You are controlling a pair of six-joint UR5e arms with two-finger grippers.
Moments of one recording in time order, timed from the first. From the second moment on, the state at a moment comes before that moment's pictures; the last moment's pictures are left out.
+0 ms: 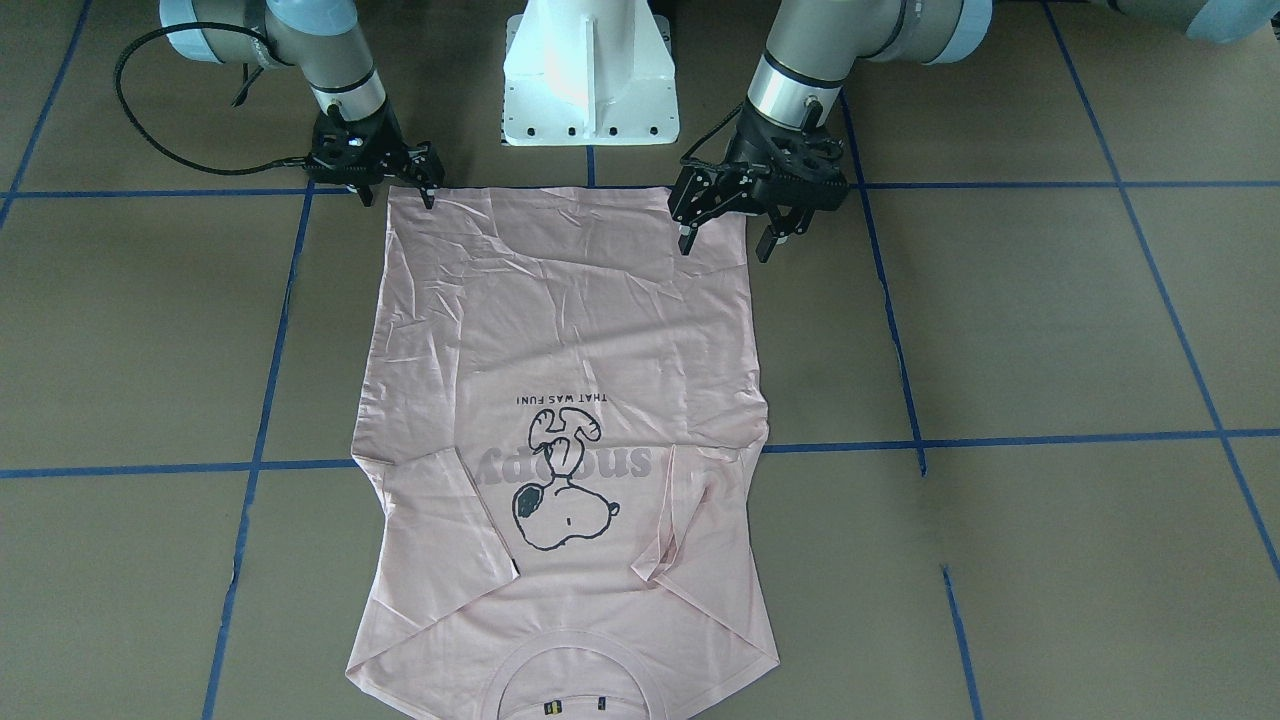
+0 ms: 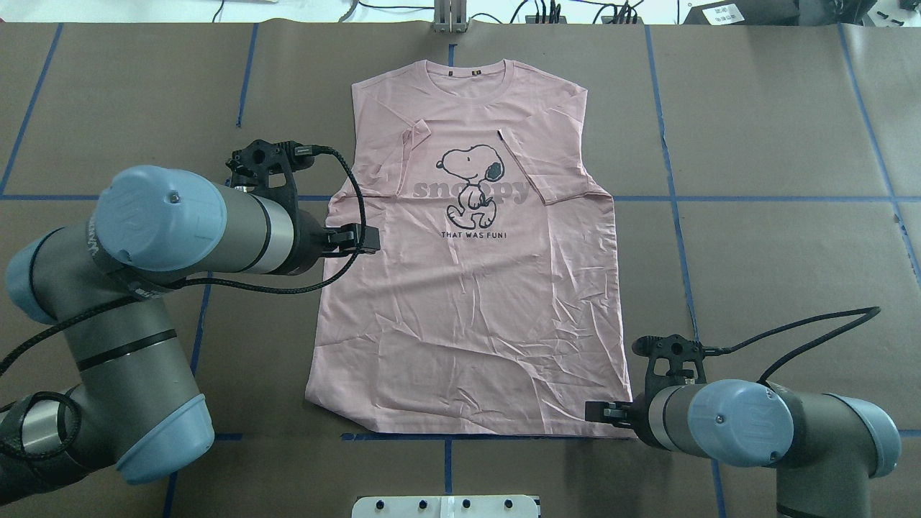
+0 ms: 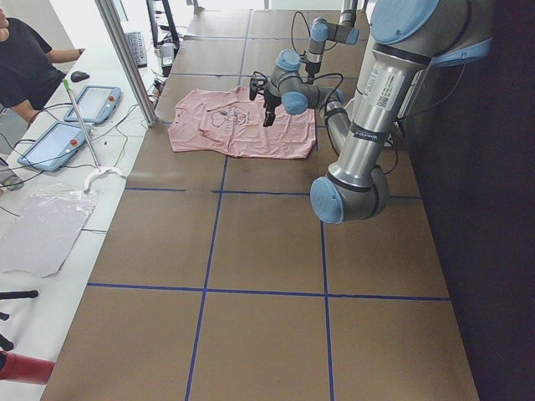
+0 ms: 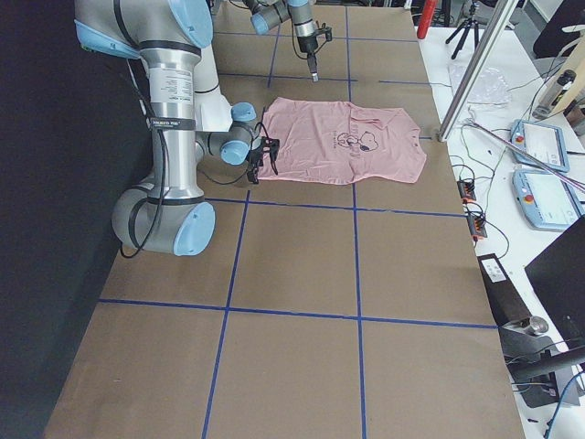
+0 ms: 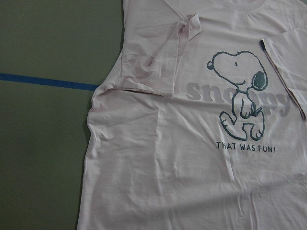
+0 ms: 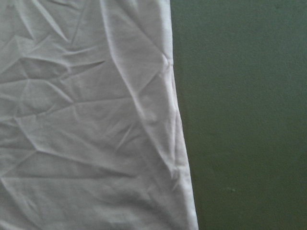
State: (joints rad) left arm -0.55 -2.02 -1.99 -1.76 -1.74 -1.33; right arm 0.20 -1.54 2.03 -1.25 1.63 1.55
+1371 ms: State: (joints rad) left arm -0.54 -2.03 -1.98 -1.76 -1.74 -1.33; right arm 0.19 -1.54 2.04 -1.25 1.63 1.55
